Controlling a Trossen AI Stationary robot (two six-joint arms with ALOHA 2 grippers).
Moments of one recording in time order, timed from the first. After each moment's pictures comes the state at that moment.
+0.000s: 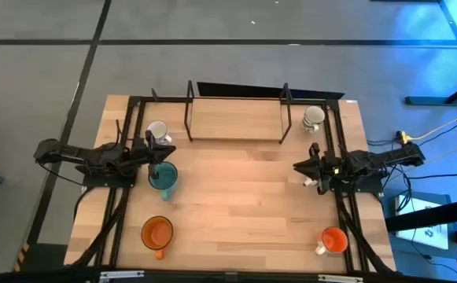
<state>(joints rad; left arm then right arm) -0.13 0.12 0.01 0.25 -0.43 -0.15 0.27 0.00 0.01 0.06 0.23 0.18</state>
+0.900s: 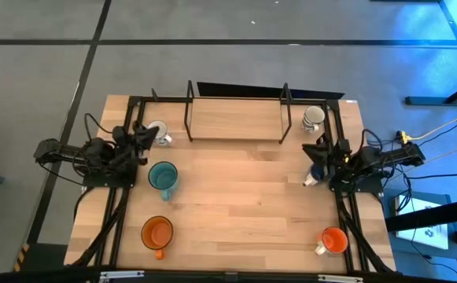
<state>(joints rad) -0.13 0.12 0.01 0.74 -0.58 -0.12 0.27 0.00 0.01 0.37 0.49 0.18</state>
